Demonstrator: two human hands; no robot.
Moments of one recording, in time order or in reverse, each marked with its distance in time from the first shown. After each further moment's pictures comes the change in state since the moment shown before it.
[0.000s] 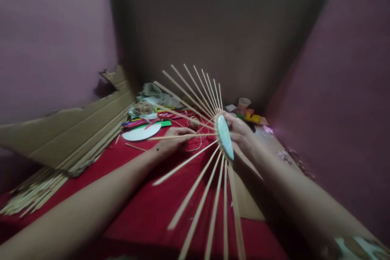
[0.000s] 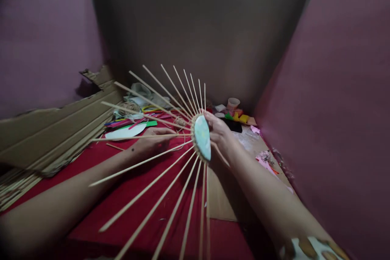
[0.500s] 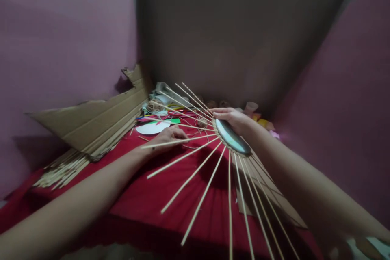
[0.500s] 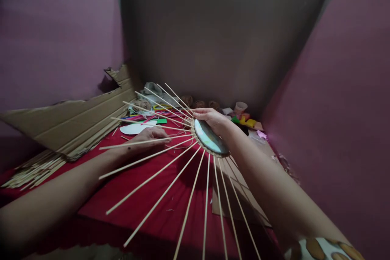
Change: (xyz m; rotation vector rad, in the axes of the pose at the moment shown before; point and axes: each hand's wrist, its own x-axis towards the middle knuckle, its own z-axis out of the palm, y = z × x) left_hand -0.009 -0.004 -0.066 0.804 -0.116 0.210; right_hand -0.008 -0.032 0.047 -0.374 -0.220 0.110
